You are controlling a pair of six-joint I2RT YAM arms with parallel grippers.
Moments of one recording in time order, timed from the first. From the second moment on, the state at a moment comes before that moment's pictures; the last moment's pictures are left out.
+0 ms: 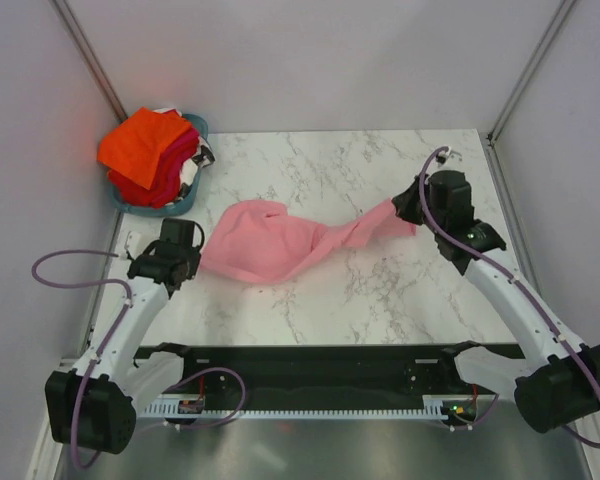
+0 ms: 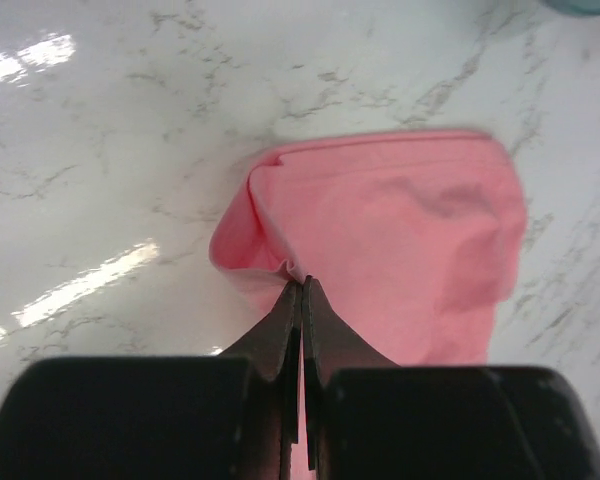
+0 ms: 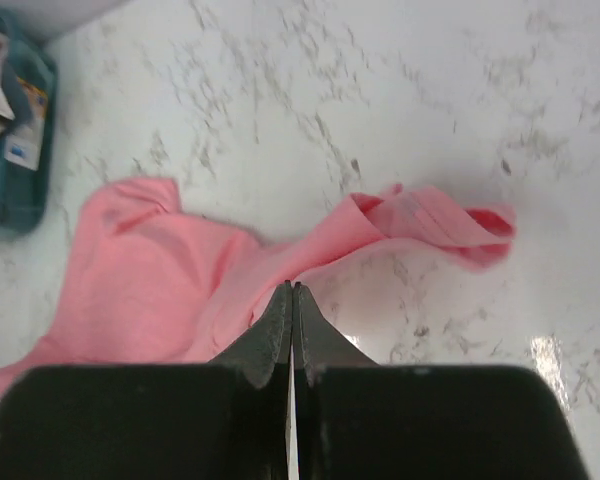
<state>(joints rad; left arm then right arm) -0.16 0.97 0.68 -0.71 -0.44 -1.39 0.33 1.12 0.92 -0.30 0.08 0.58</state>
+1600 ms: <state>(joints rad) -0.16 1.29 1.23 -0.59 -0.38 -1.14 0.27 0.68 1.17 -0.53 0.25 0.60</state>
